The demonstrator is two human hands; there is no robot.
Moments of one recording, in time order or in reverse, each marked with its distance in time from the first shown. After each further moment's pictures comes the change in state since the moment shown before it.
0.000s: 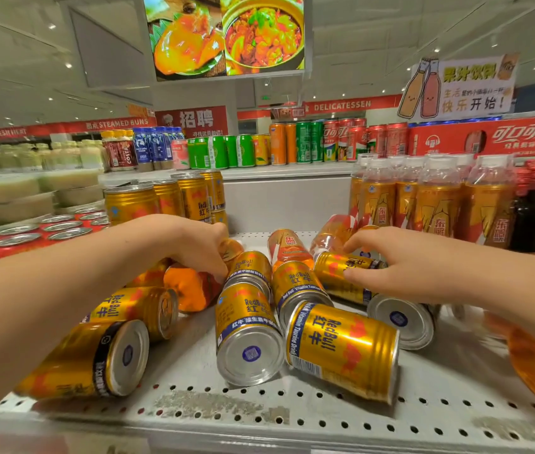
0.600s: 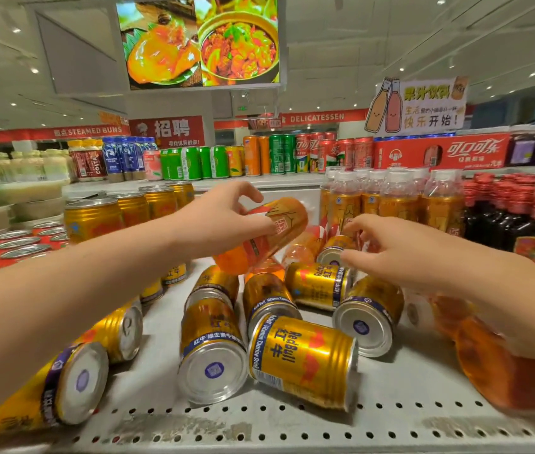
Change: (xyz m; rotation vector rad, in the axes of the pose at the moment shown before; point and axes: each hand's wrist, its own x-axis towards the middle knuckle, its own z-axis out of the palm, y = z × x) left_hand -0.024 0.071 -0.027 -0.679 0.294 0.333; right_hand -0.008 0.031 -0.018 0.027 0.135 0.130
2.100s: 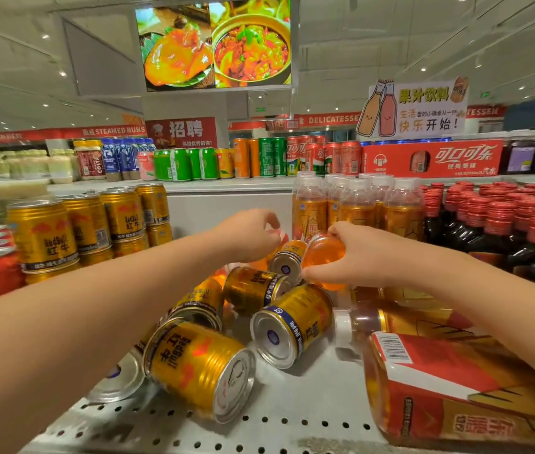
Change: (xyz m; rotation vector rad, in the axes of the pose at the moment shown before) left_hand 0.076 0.055 0.110 0.311 -0.019 -0.081; right_hand 0.026 0.078 -0.001 0.148 -0.101 -0.034
